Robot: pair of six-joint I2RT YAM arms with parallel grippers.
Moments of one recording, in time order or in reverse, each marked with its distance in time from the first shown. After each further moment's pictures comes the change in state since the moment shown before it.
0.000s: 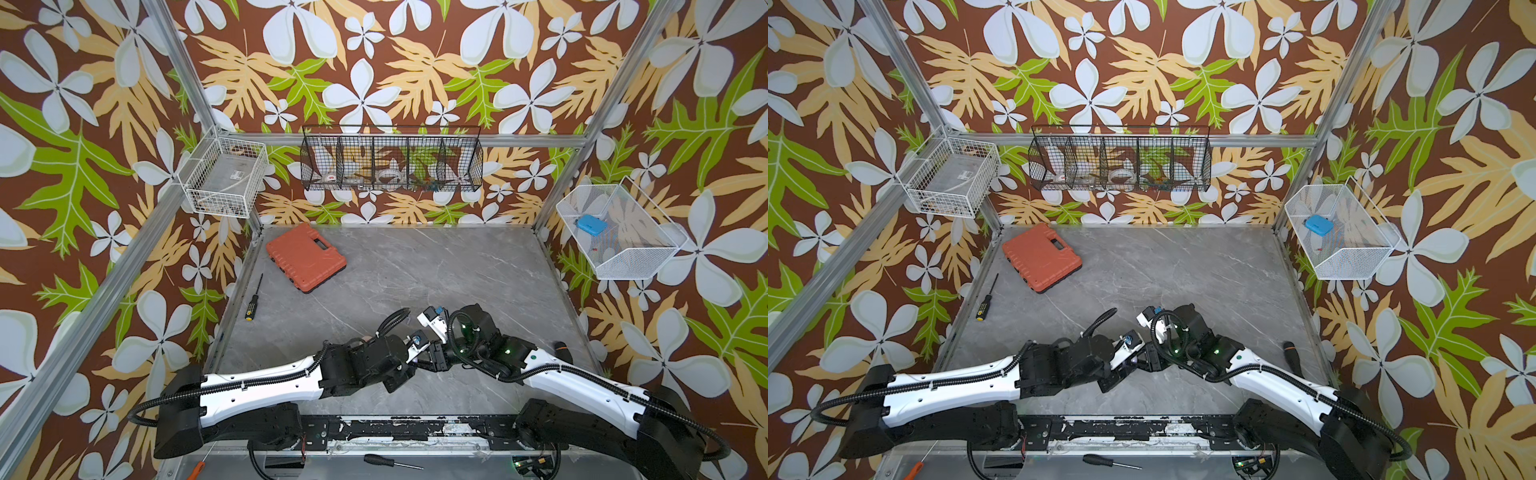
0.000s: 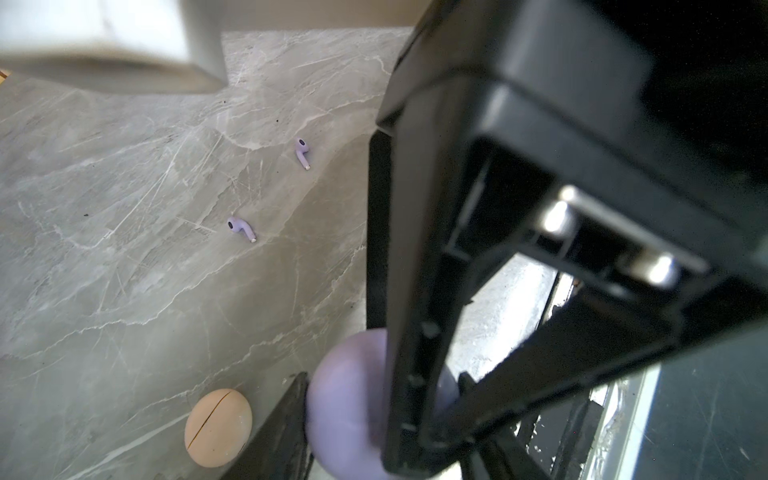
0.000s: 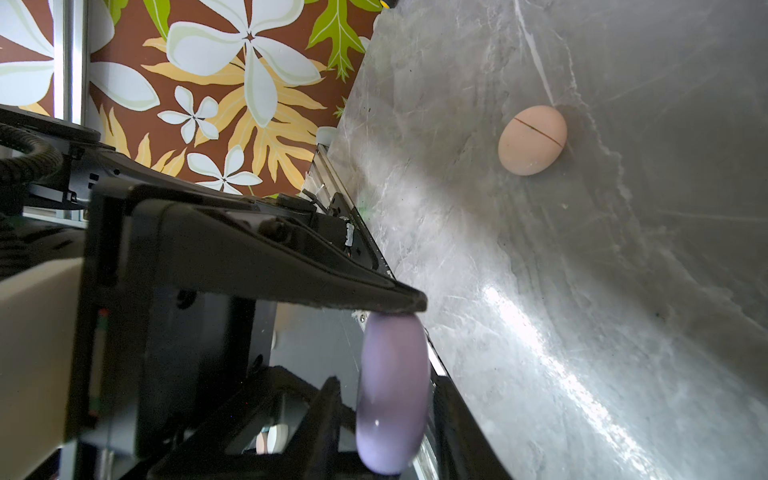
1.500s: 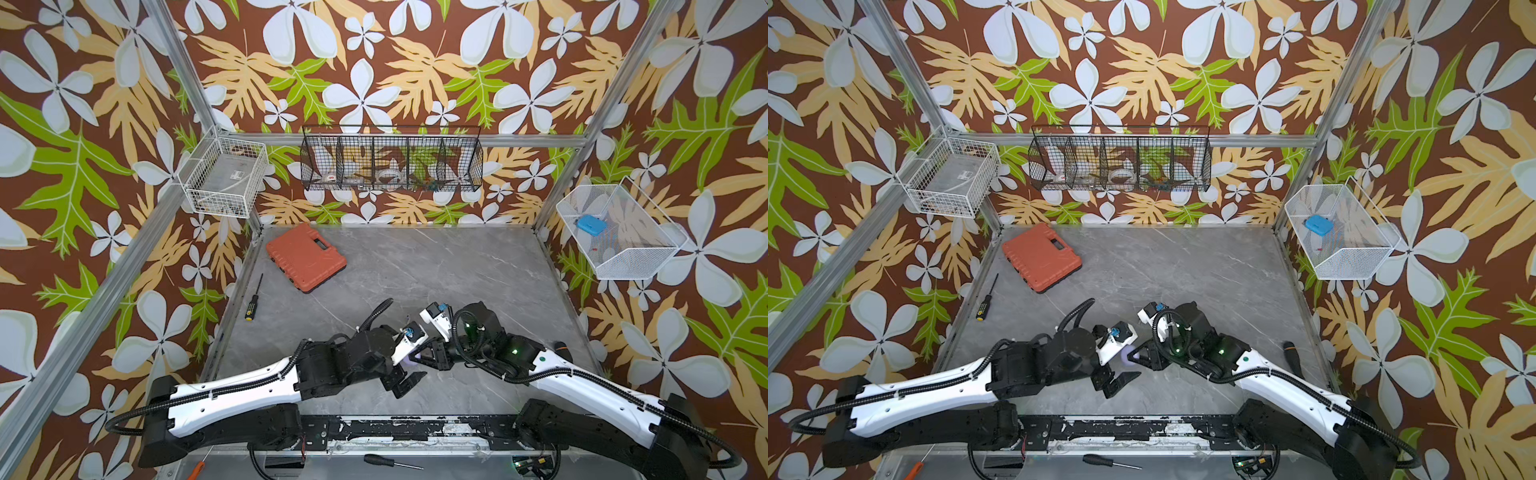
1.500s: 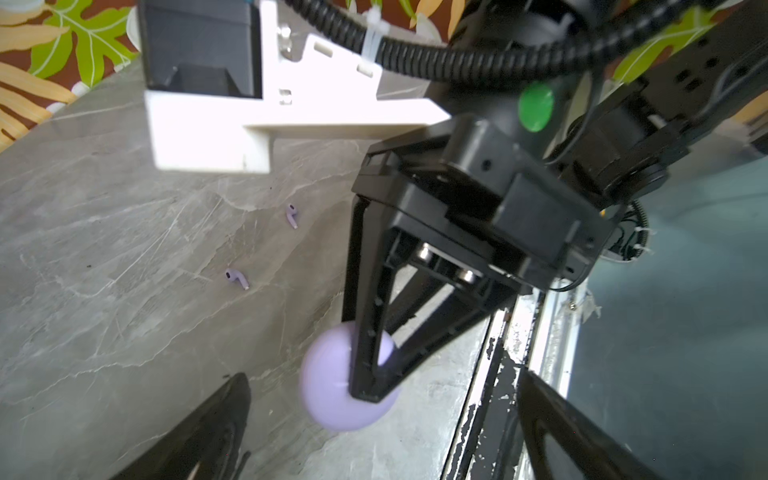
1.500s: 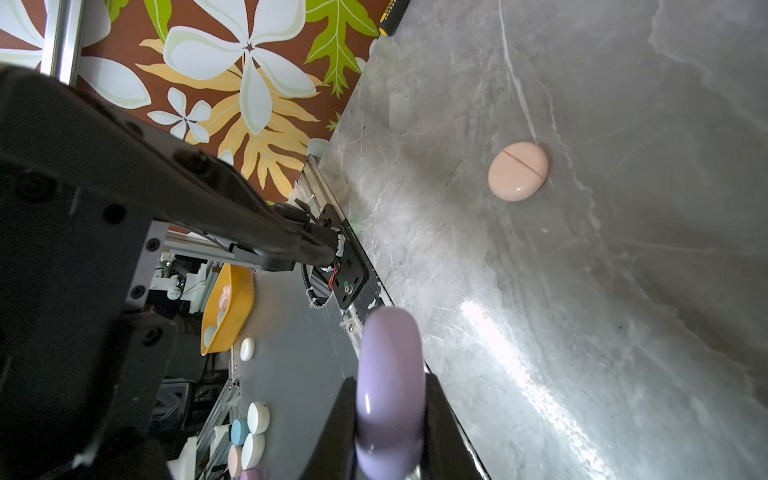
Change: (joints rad) left arm 0.000 -0.165 0.063 -0.022 0.082 -0.032; right arm 0.010 -0.069 0.079 -0.130 0.097 -0.085
